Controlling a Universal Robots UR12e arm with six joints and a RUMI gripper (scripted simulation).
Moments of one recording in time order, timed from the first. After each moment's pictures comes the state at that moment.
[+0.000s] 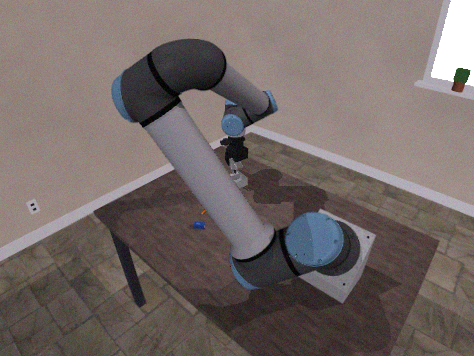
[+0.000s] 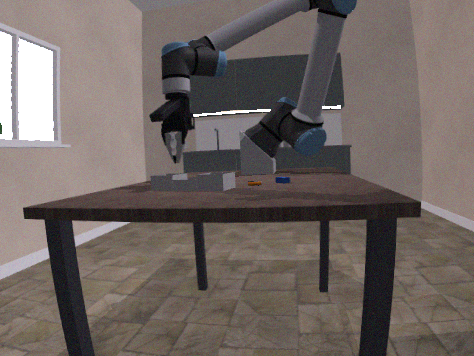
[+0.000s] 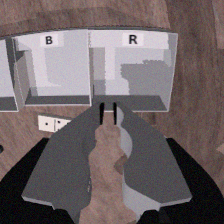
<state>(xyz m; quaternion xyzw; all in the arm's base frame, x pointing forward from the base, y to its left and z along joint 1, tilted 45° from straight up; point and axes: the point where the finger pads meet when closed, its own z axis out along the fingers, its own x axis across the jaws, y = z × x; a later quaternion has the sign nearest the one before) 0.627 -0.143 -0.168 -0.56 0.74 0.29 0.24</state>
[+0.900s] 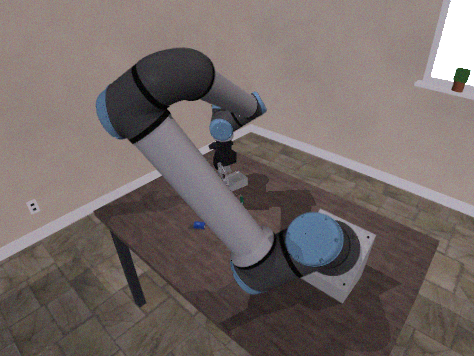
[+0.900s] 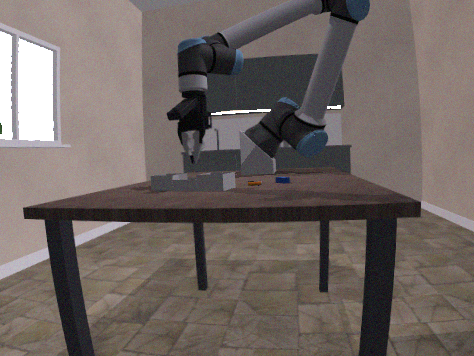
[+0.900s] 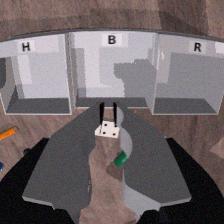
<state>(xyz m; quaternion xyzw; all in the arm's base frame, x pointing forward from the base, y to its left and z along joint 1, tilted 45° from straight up) 0.647 -0.098 -0.126 -0.56 0.74 0.29 0.24</state>
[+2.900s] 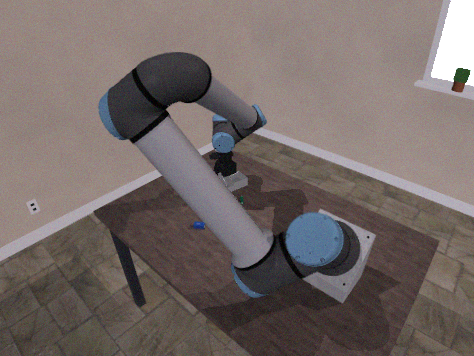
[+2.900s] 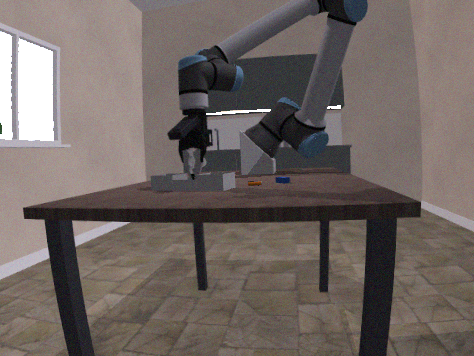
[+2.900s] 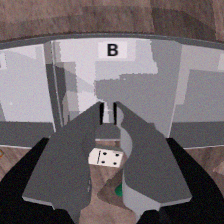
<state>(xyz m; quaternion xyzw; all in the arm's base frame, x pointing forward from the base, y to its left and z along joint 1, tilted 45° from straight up) 0.649 -0.058 -0.166 -0.56 0.74 0.29 0.24</state>
